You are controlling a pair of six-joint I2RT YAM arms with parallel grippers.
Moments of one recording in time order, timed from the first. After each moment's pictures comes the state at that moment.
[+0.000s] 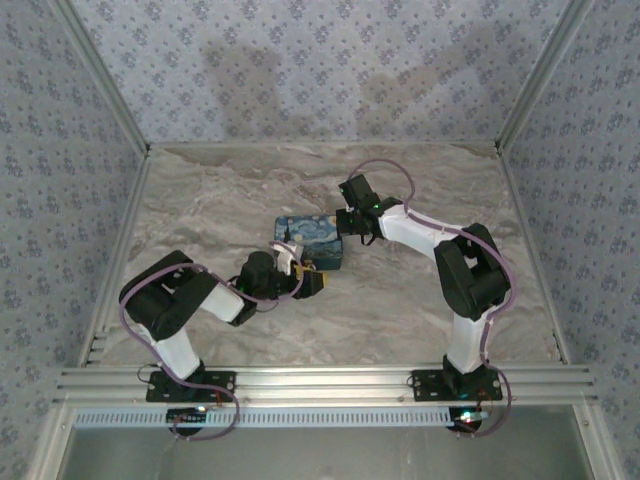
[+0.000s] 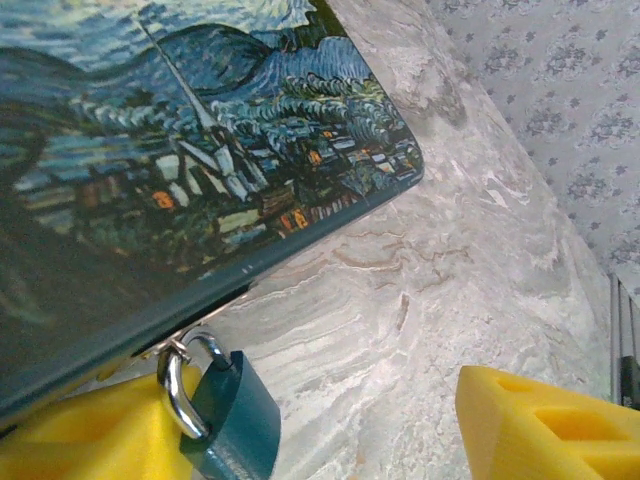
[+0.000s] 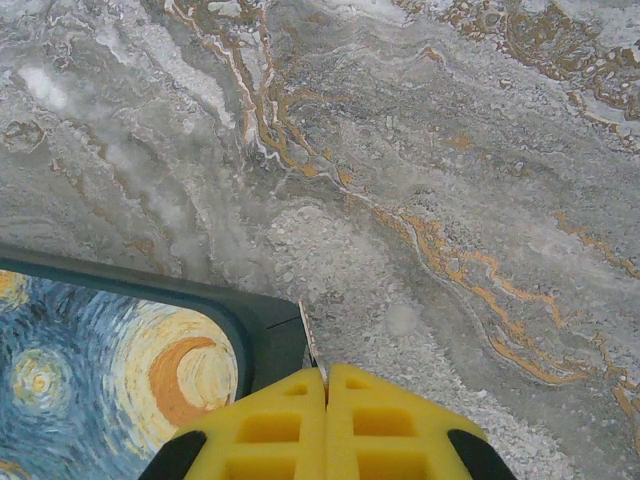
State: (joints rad) left arm -0.69 1.73 0.39 0.97 0.41 -0.62; right arm 0.56 1.87 1.29 -0.38 0.07 0.36
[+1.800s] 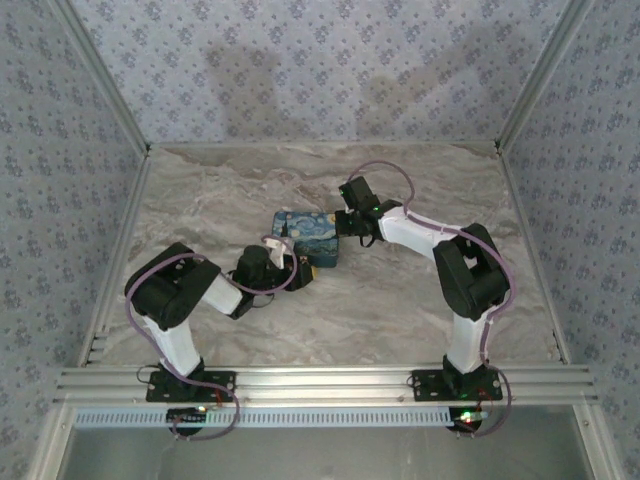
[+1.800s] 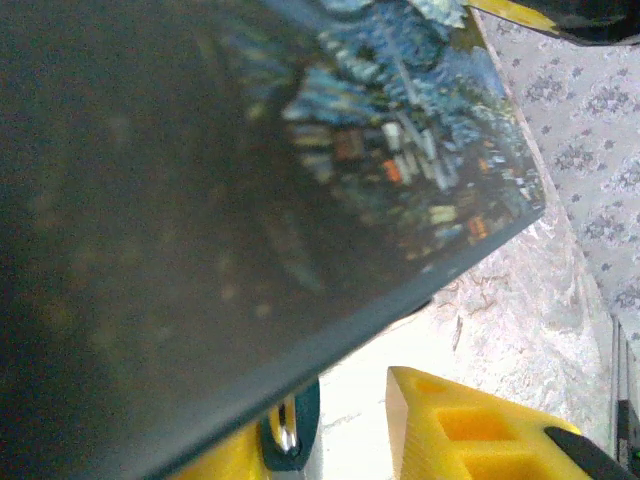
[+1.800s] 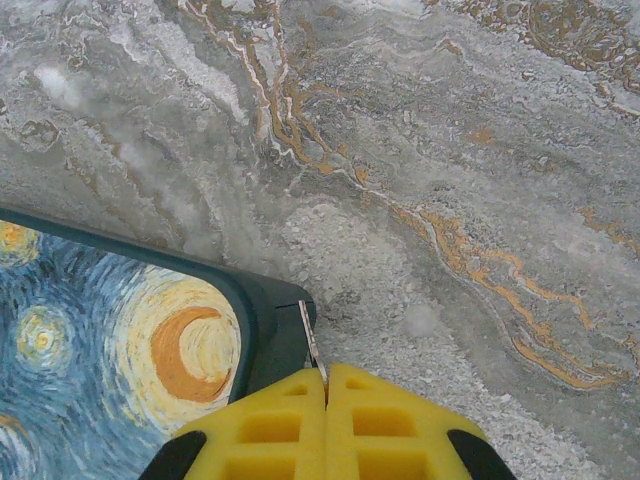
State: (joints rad) left arm -0.60 1.80 0.42 0.93 0.46 -0.71; right arm 0.57 1.87 1.27 -0.34 0.06 0.38
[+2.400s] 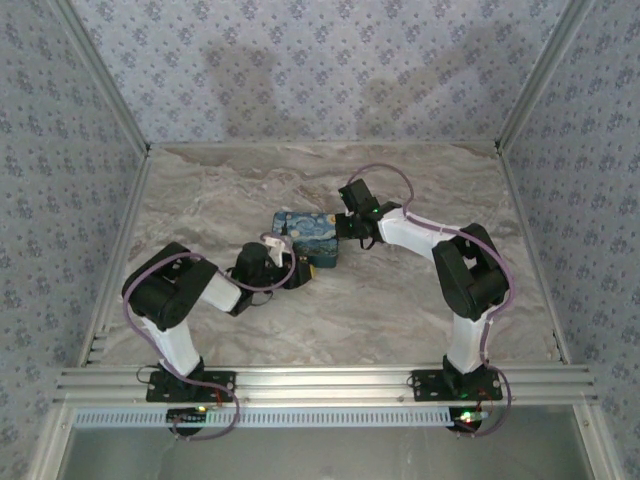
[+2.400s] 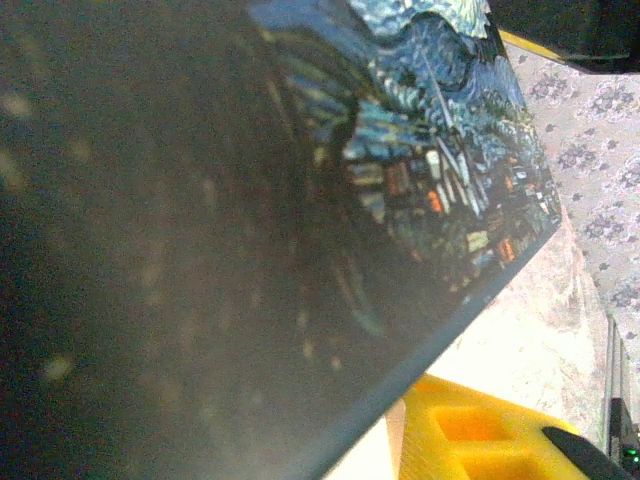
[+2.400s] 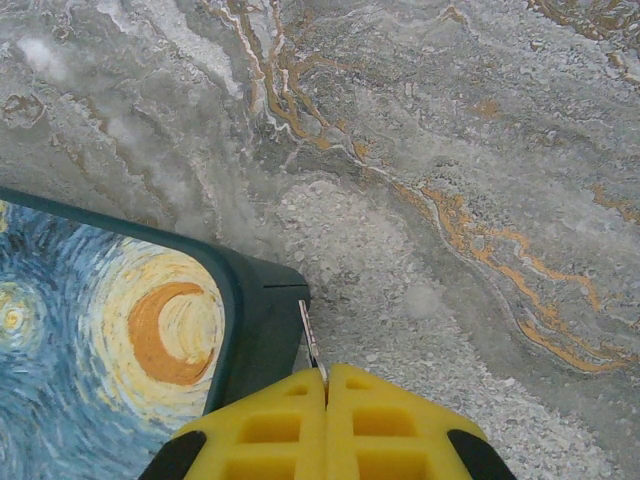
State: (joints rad) left arm -0.58 1.78 0.44 0.87 0.49 -0.71; right arm 0.57 1.87 1.25 -0.34 0.05 0.38
